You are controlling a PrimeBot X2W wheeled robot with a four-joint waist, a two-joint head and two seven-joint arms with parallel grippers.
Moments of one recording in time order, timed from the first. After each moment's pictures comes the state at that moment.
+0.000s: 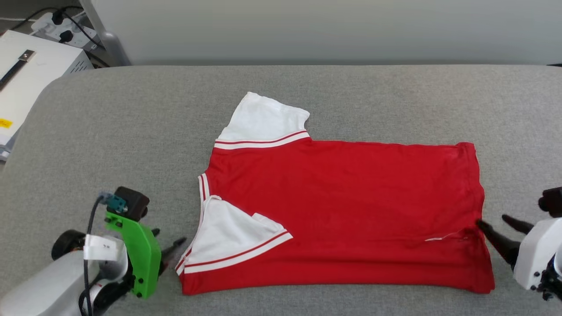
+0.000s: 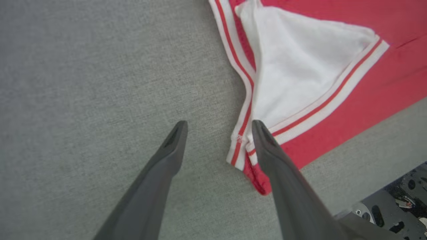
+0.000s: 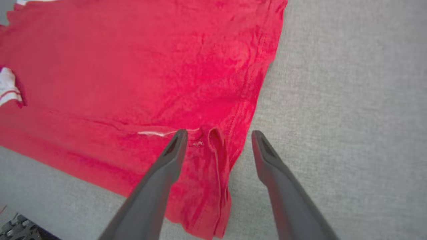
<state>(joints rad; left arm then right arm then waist) -0.52 0.80 -1.01 0.25 -1.09 -0.03 0.28 -0.17 -0.68 0.37 0.21 0.85 0.13 0.33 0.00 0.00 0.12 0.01</state>
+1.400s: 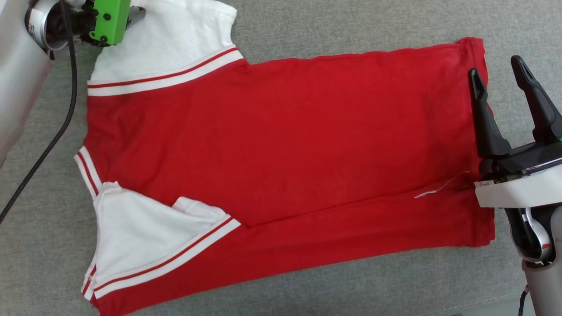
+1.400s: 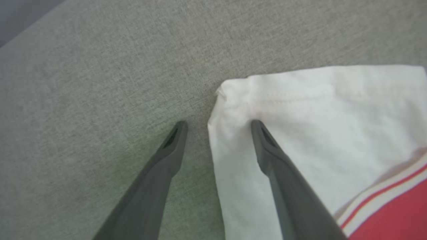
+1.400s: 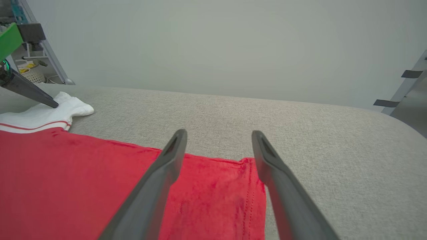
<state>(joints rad) -1.45 0.56 -1.00 0.72 -1.00 -0.13 0.81 -0.31 -0.28 0.09 -0.17 0.34 0.13 -0.16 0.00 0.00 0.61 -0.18</state>
